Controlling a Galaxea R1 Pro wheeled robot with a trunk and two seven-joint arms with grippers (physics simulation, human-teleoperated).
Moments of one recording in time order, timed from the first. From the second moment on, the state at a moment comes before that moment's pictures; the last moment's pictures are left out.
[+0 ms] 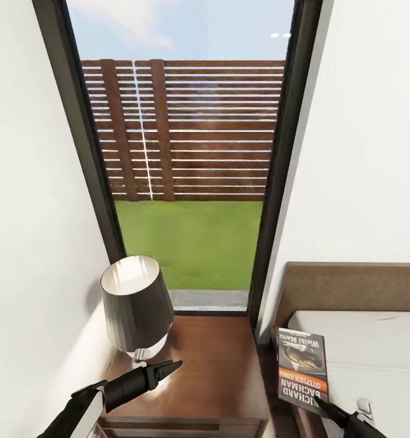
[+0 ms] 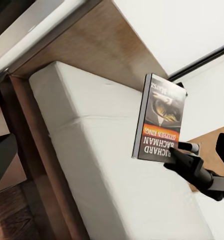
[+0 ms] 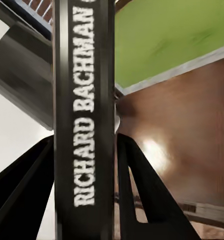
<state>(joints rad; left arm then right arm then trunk) -0.34 0.09 -0.06 -0.78 0.47 0.36 -1.04 -0.46 -0.41 -0.23 0.06 -0.46 -0.28 1.41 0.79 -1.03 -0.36</state>
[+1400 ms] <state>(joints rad) -0.34 0.09 -0.06 -0.78 0.47 0.36 -1.04 -0.47 -0.52 -0.23 -0.21 -0.44 0.26 1.48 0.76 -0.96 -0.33</state>
